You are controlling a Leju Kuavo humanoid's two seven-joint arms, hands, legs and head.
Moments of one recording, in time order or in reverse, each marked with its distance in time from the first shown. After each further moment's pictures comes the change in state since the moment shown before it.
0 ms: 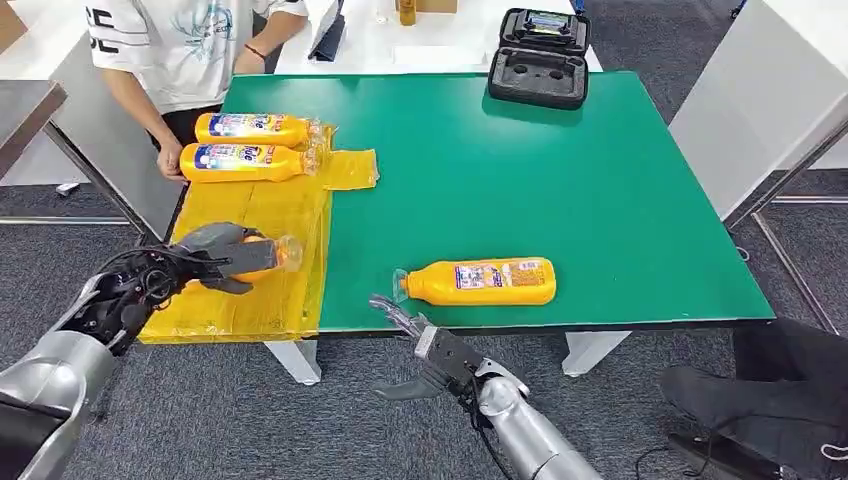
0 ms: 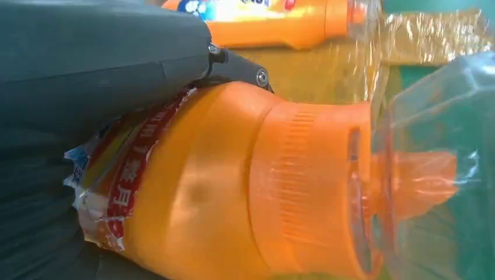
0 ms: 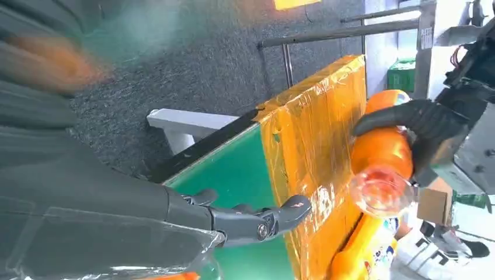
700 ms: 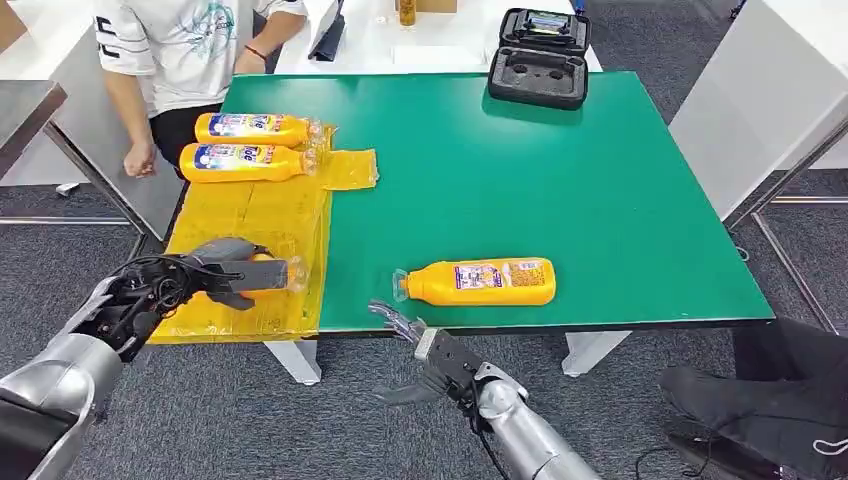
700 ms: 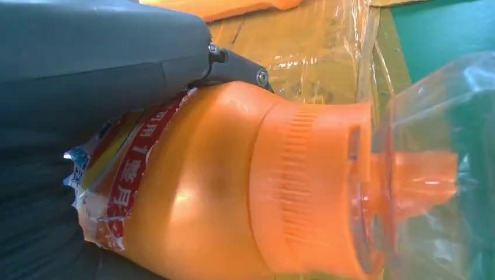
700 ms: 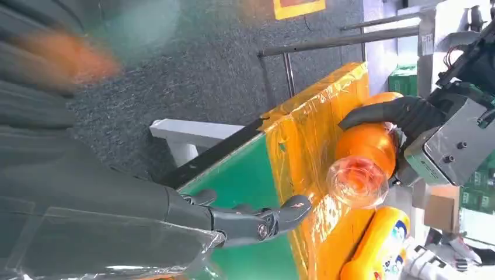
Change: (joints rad) left arm 0.003 -0.010 -0.076 0.024 -0.018 -0.031 0.001; right arm -0.001 0.001 0.004 0.026 -0.016 0.018 0.000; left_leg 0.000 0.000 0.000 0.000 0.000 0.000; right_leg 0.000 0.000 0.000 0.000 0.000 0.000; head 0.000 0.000
